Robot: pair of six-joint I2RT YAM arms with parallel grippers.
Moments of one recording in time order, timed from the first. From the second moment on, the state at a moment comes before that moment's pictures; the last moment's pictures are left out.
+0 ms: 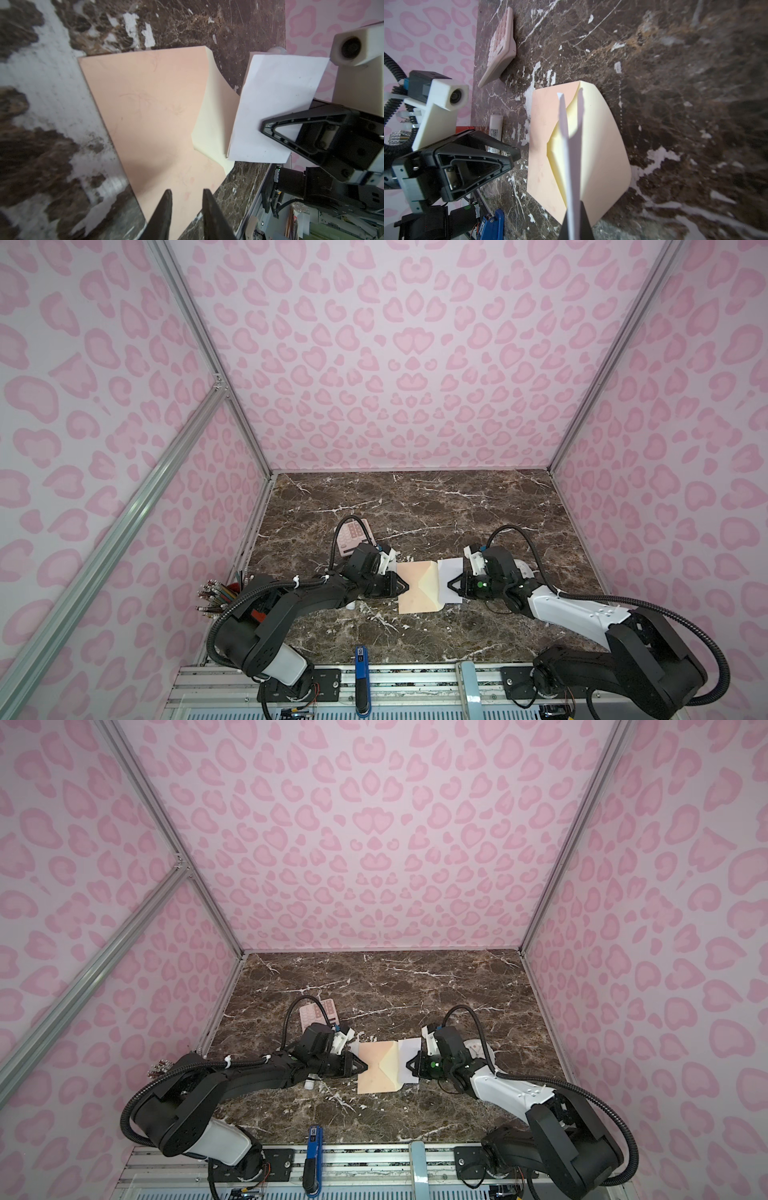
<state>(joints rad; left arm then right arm) -0.60 1.54 0.57 0.13 0.55 -0.65 0.49 1.28 0.45 0.00 -0.45 0.71</state>
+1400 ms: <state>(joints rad) -0.56 1.62 0.53 0.21 0.61 -0.62 0.49 1.40 0.49 -0.04 -0.46 0.66</state>
